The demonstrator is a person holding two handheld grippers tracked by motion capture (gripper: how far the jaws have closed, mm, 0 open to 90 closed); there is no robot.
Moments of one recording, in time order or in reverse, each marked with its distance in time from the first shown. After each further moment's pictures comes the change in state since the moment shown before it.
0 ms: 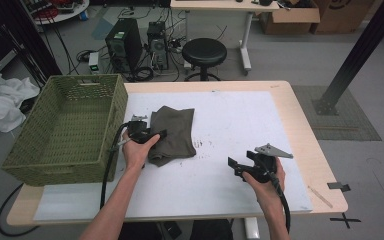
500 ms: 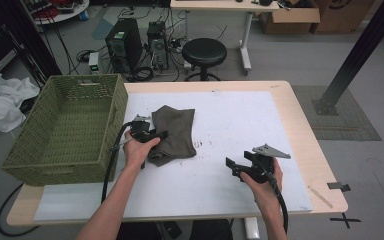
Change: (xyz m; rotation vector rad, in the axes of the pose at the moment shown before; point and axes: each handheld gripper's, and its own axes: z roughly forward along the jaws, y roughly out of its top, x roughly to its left) left arm -0.003 0.001 0.004 0.035 -0.068 0.051; right arm 0.004 -0.002 0.004 -0.001 0.013 0.009
